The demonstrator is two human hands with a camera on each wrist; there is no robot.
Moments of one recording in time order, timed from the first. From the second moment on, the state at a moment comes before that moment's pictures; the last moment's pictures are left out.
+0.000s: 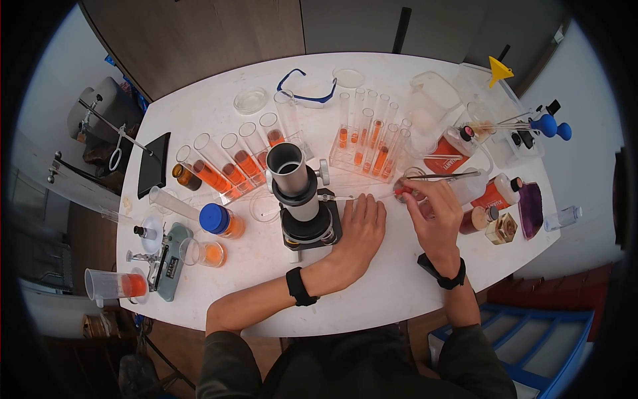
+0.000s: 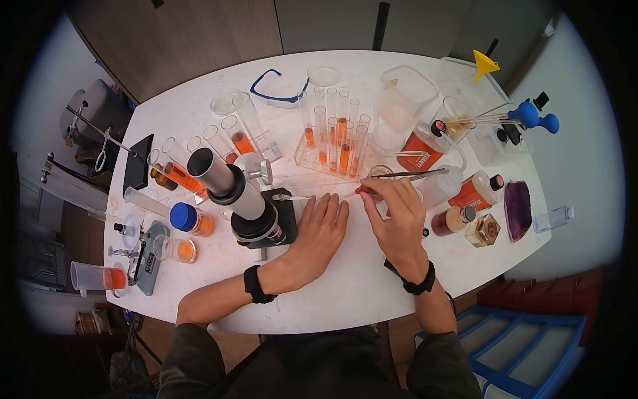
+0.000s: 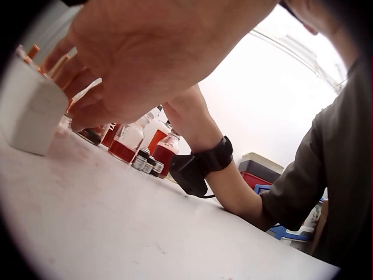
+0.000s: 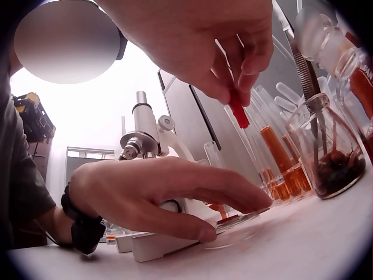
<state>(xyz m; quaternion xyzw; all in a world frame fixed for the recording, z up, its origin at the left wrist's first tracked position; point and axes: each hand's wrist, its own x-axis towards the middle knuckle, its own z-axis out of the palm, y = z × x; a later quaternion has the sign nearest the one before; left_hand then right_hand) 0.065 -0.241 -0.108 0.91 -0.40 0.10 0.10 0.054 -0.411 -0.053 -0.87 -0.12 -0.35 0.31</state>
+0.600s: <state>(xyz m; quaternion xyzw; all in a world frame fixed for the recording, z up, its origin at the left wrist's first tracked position) 0.021 -0.245 -0.086 0.89 -0.44 0.10 0.03 0.054 -0.411 -0.051 -0.87 -0.13 -0.36 0.30</state>
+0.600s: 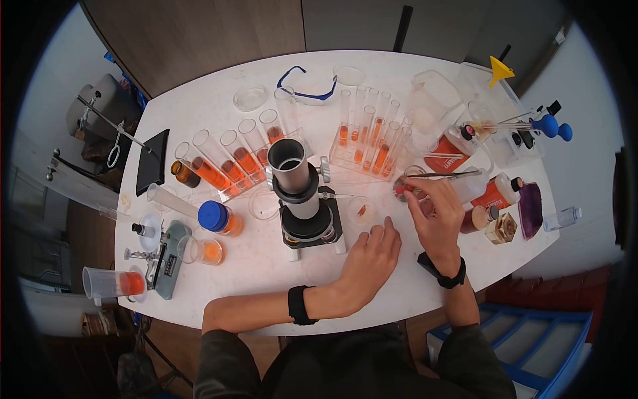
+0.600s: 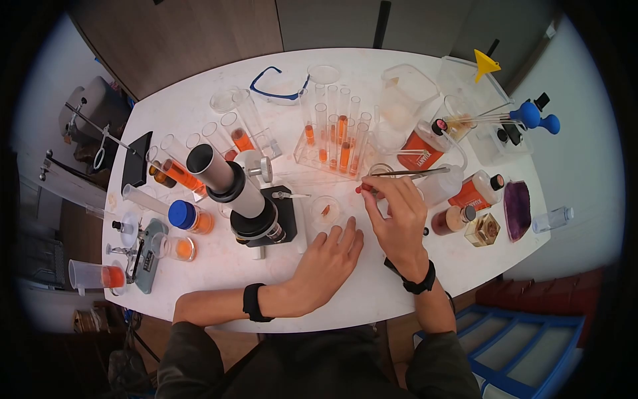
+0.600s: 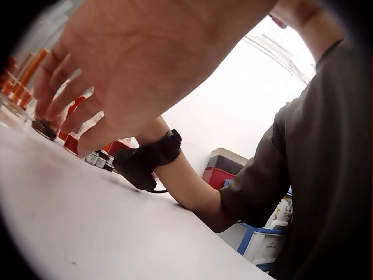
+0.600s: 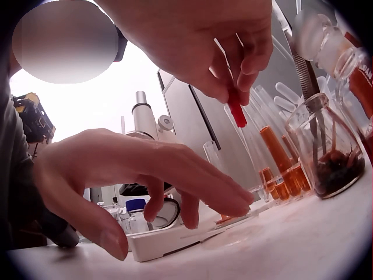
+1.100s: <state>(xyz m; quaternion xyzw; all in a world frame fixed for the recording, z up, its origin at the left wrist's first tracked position) 0.028 -0.245 -0.100 0.89 -0.44 0.07 0.09 0.054 -0.410 -0.051 -0.87 -0.14 -0.36 0.30</state>
